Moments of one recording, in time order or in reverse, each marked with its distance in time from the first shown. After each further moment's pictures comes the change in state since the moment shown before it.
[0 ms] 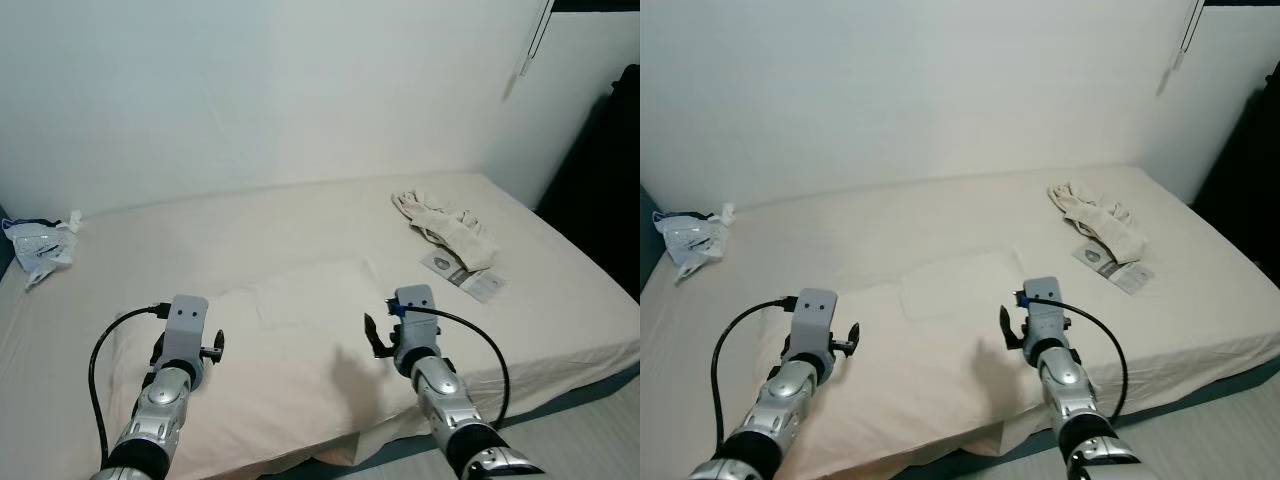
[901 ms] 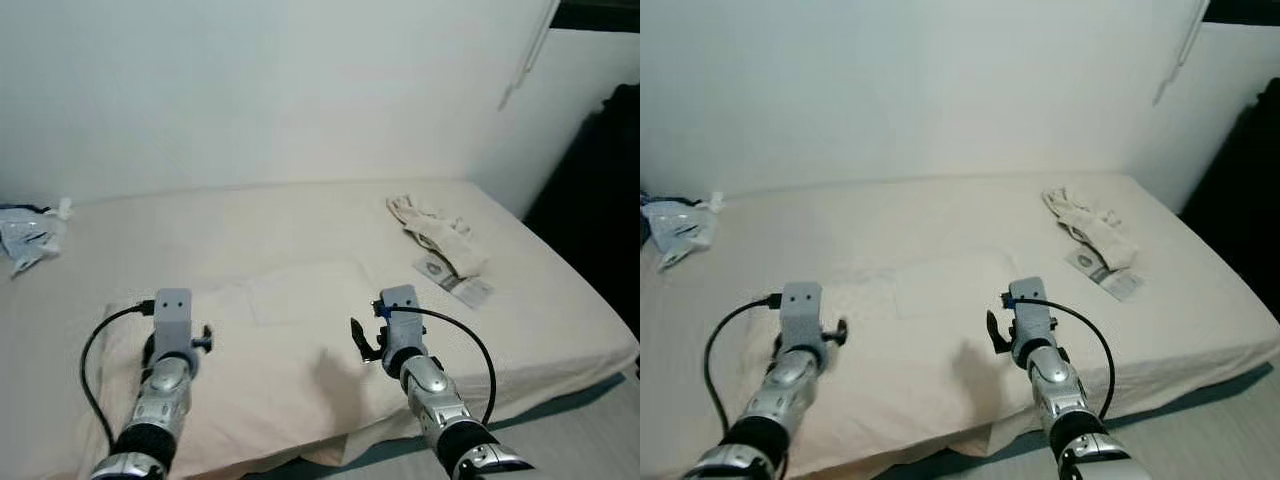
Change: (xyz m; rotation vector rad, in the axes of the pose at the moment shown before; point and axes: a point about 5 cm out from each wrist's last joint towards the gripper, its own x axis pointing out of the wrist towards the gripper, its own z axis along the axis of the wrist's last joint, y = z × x) left arm 0.005 -0.009 0.015 -0.147 -0.009 0.066; right arm 0.007 0.023 0.009 -0.001 -0.003 0.069
